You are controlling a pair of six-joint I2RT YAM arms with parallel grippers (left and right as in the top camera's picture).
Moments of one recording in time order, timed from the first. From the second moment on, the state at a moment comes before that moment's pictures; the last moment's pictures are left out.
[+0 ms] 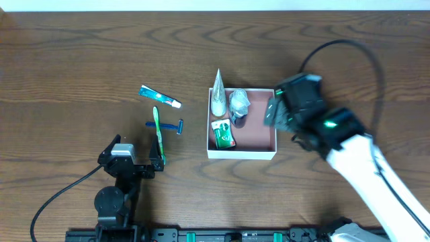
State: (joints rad) left arm -0.01 0.02 0.02 -0.11 0.07 -0.09; right arm 0.47 1.30 1.21 -0.94 0.25 0.66
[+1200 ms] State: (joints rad) left arm -0.01 0.04 0.08 -0.18 0.09 -0.12; right arm -0.06 1.06 1.27 -0.99 0.45 0.64
